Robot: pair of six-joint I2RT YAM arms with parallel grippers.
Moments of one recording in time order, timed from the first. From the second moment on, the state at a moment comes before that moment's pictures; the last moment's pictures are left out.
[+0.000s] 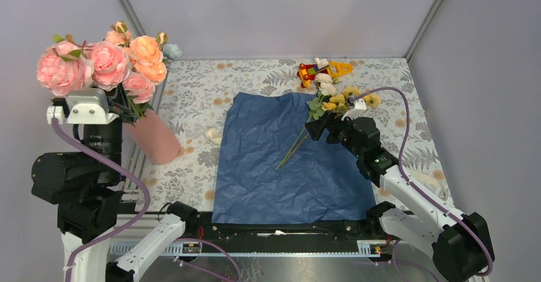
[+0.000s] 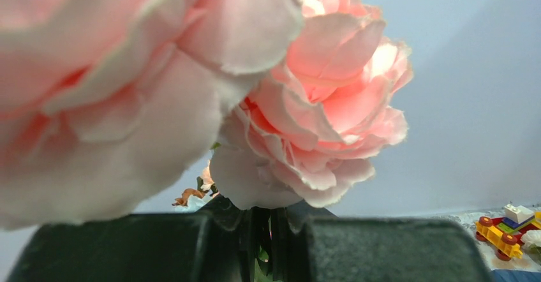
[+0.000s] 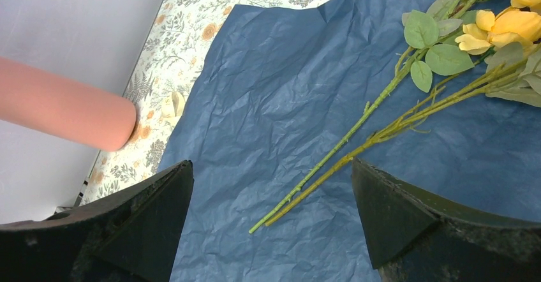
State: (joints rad) left arm -0.39 0.64 1.43 -0.29 -0.33 0.40; right arm 0.47 0.95 0.55 0.14 -0.07 0.57
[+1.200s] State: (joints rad) left arm -0.39 0.65 1.39 -0.22 -0.42 0.41; right arm 0.47 0.89 0.51 0.15 -0.10 0.59
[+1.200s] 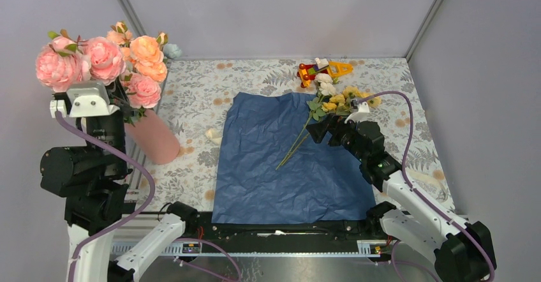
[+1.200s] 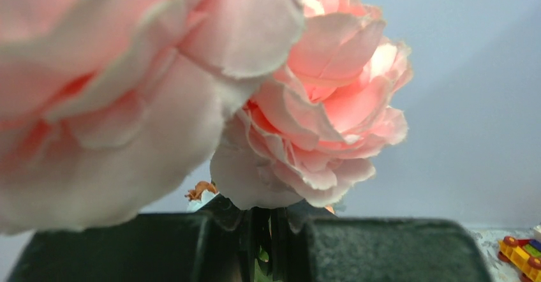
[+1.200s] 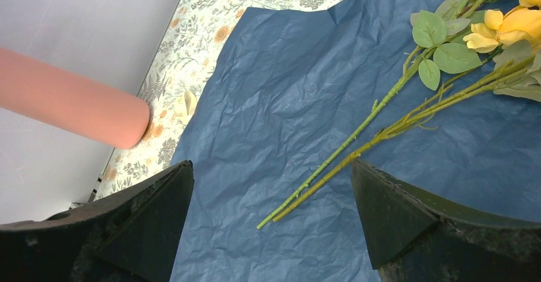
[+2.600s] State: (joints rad) left arm -0.39 0.54 1.03 -0.04 -0.59 0.43; right arm 0.46 0.89 0.49 0.15 -0.12 0.59
